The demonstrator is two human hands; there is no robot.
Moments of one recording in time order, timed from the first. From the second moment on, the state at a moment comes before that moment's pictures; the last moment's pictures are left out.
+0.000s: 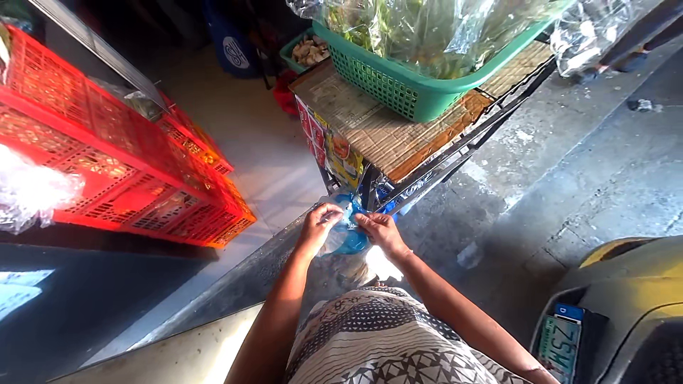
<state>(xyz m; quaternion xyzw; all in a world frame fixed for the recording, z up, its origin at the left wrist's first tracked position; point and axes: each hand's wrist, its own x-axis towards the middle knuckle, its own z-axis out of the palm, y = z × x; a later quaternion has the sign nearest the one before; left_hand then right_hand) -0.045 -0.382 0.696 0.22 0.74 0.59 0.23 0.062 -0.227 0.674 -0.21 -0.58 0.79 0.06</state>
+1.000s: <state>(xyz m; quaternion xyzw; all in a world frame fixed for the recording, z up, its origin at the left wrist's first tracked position) -0.057 -0.317 0.640 0.37 0.84 0.40 0.04 0.033 -0.209 0.664 -0.27 -0.80 0.53 0.04</state>
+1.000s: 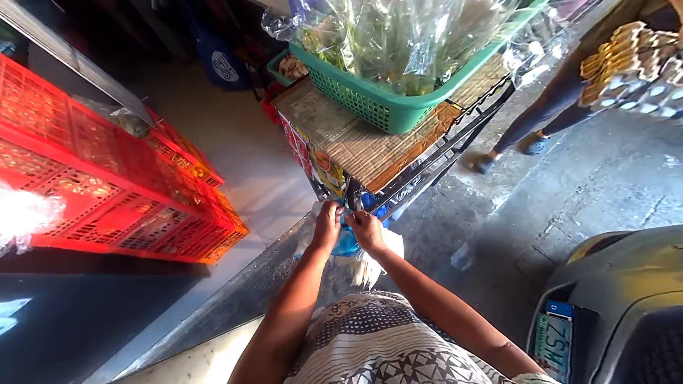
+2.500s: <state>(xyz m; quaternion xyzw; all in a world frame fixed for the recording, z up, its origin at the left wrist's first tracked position) -0.029 -0.333 0.642 0.27 0.80 0.49 0.22 0.058 -0.217 0.635 -0.24 -0.78 0.57 0.07</state>
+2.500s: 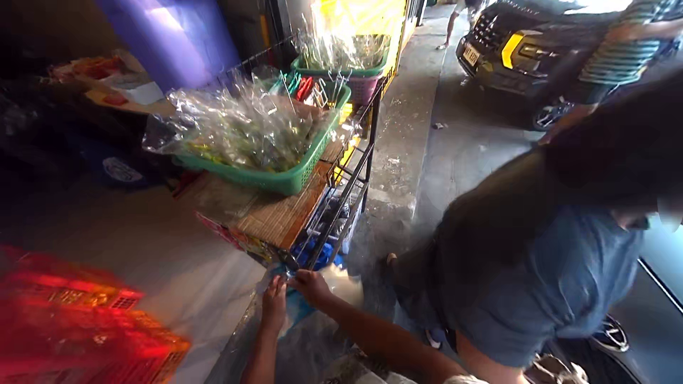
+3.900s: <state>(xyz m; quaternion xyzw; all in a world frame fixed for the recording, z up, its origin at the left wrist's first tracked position) 0.138 -0.106 0.727 0.53 0.52 0.53 0.41 0.293 0.011 0.751 -0.15 -0.53 0.77 0.33</state>
